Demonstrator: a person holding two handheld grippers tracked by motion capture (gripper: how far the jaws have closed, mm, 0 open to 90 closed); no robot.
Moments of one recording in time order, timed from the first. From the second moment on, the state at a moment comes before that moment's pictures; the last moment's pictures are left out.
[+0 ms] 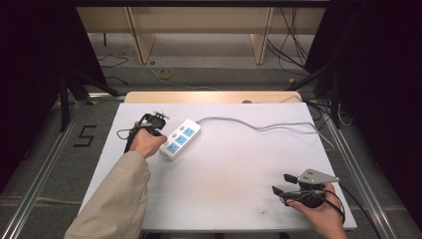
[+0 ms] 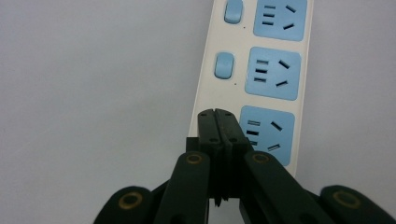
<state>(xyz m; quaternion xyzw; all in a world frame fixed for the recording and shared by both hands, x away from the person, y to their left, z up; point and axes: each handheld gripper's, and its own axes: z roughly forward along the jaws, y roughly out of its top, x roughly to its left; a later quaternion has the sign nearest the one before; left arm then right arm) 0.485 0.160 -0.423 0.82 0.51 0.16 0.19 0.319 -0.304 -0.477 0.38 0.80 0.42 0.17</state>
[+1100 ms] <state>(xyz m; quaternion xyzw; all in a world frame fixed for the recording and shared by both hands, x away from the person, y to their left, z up) 0.501 0.154 -0.433 0.83 0.51 0.15 0.17 0.319 -0.304 -0.477 0.38 0.81 0.42 0.17</state>
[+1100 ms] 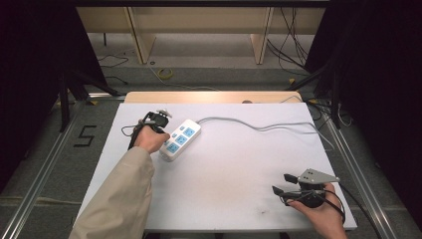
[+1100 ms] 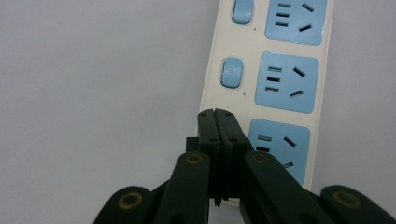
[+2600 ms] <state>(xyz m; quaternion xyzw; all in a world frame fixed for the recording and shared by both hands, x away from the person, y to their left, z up) 0.505 0.147 -0.439 0.84 0.50 0.16 0.15 0.319 -0.304 -0.477 0.38 0.81 0.42 0.17</state>
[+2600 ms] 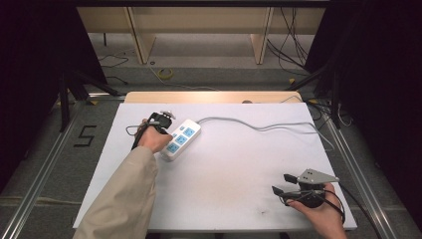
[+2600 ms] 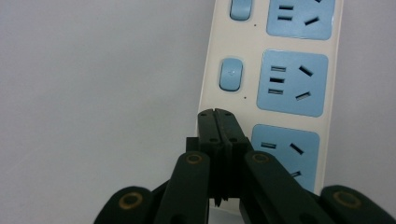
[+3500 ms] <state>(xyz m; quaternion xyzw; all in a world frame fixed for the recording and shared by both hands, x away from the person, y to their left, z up) 0.504 0.140 -0.443 0.84 0.48 0.18 0.15 0.318 -0.305 -0.476 0.38 0.81 0.42 0.17</state>
